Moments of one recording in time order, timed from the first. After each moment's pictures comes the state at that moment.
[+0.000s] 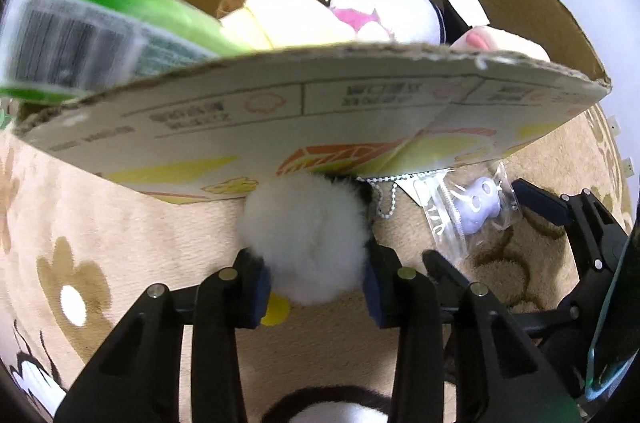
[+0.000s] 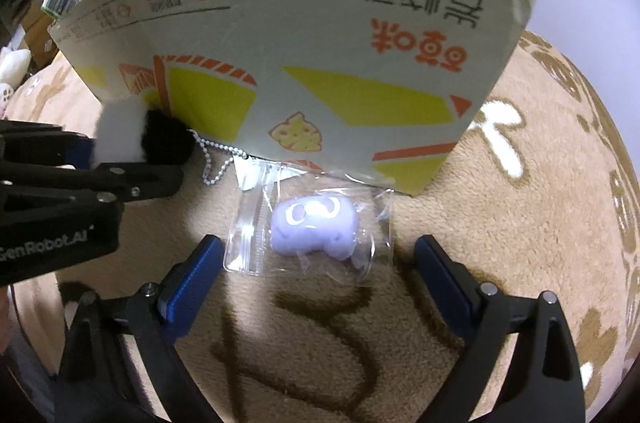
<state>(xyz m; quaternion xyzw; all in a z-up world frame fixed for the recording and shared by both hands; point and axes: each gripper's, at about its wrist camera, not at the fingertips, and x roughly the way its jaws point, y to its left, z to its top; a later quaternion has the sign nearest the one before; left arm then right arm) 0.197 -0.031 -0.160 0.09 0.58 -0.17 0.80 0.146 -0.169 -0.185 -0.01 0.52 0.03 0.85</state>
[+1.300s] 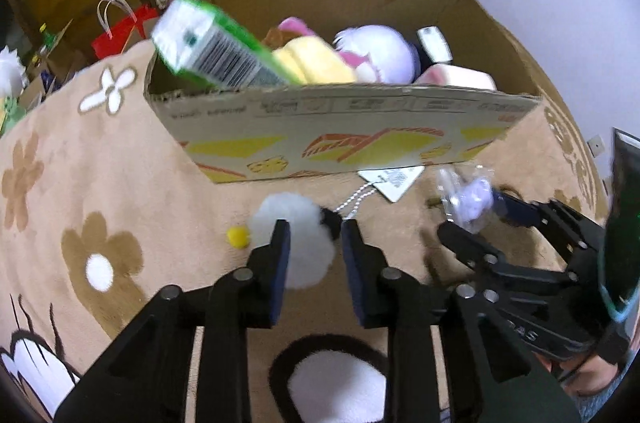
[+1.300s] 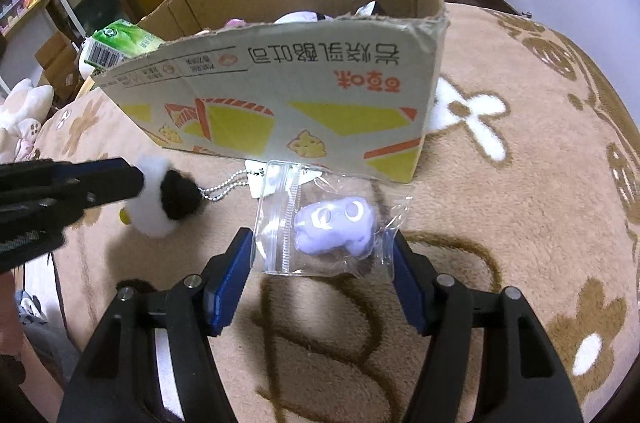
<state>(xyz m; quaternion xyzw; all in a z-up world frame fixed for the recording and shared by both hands) 0.173 0.009 -0.131 0.05 0.55 -0.17 0.82 0.141 -0.192 -0.145 0.07 0.51 0.06 0.86</state>
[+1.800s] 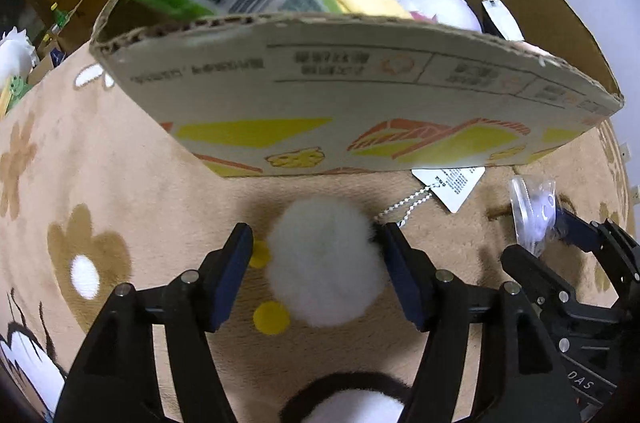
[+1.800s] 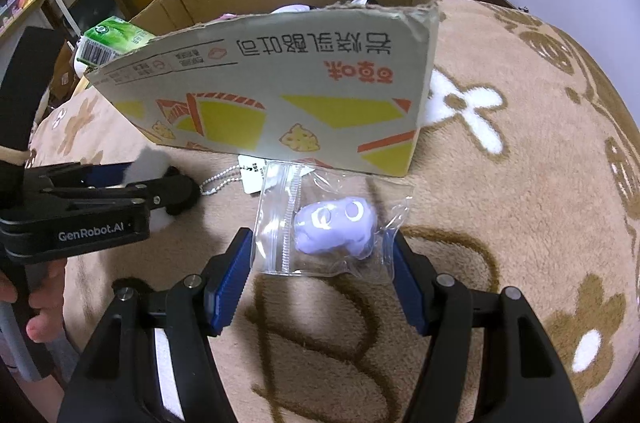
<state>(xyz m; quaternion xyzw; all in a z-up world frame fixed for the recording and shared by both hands) 0.197 0.005 -0.177 0.06 0.57 -0.13 0.81 0.133 -0.191 -0.157 0.07 0.52 0.06 0.85</state>
